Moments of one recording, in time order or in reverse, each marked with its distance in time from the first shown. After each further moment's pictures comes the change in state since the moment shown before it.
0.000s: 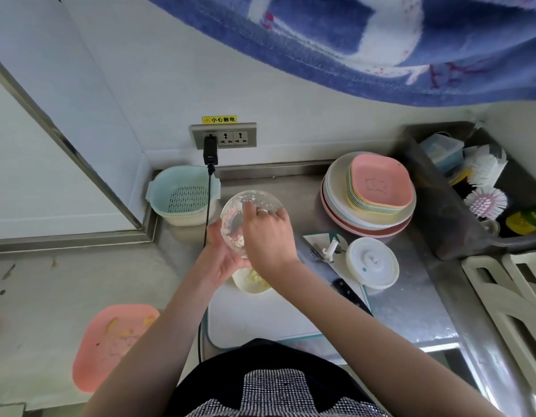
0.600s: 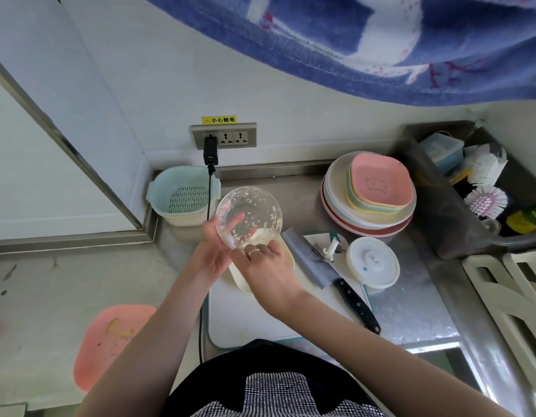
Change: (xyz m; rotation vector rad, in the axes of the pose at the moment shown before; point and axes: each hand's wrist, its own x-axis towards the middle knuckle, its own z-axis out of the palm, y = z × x) left_hand 0.003 0.007 -0.003 -0.070 0.034 0.048; right_hand -0.050 0.008 0.013 0.030 -0.040 -0.248
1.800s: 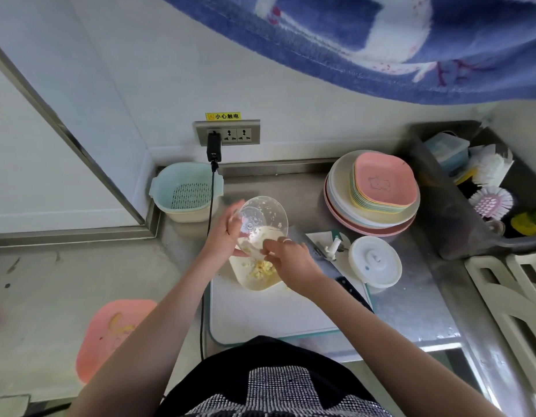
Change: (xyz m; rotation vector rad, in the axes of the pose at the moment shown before) left_hand 0.000 0.003 0.002 1.014 0.090 0.308; right_hand -0.006 0.054 0.042 0.500 -0.334 0.307
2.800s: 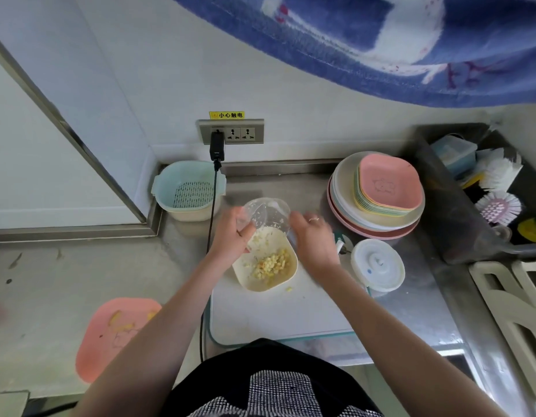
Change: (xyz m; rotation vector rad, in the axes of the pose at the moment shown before) left_hand 0.005 0.000 0.011 0.165 0.087 0.043; right_hand 0.020 0.022 -0.023 -0.263 0.296 0.066
